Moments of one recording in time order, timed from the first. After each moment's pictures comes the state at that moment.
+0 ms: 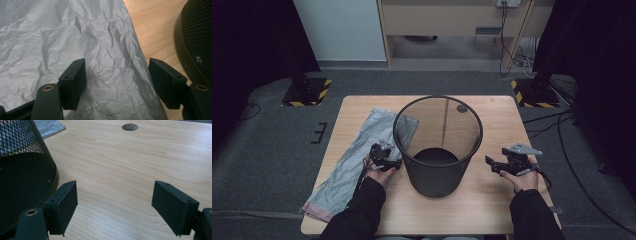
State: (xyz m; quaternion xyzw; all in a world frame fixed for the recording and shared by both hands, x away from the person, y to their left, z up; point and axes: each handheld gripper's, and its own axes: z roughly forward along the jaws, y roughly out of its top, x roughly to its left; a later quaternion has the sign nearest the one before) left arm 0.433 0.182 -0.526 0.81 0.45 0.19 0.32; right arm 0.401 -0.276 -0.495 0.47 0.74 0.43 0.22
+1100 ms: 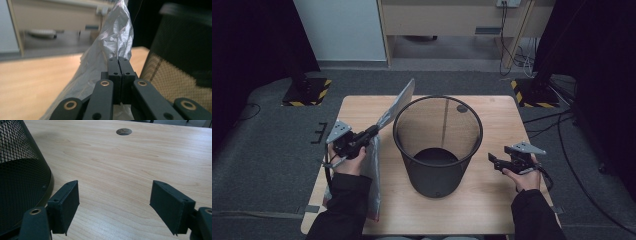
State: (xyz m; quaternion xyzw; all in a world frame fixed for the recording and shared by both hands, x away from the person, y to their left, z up) left arm 0.378 0.241 -0.381 0.64 0.42 0.24 0.60; right arm 0.402 -0.283 -0.491 0.48 0.72 0.44 0.23
